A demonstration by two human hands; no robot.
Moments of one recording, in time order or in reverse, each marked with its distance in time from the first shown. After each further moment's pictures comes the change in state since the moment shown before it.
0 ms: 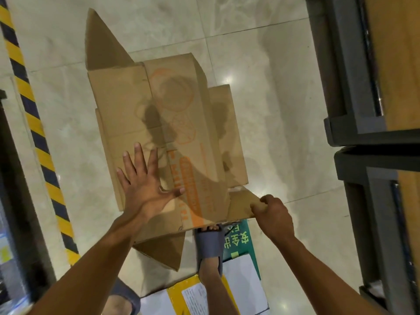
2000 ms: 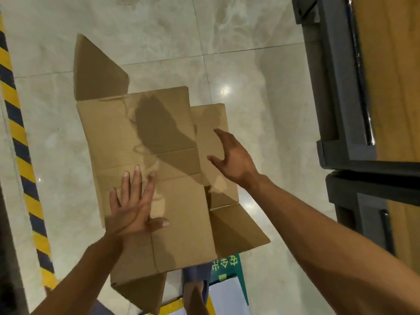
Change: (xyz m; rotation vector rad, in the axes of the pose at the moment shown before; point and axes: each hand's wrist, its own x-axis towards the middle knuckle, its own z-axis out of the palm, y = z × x) left_hand 0.019 -0.026 0.018 0.143 -0.128 0.195; right_hand 0.109 -0.169 -0.069 -0.037 0.061 -0.762
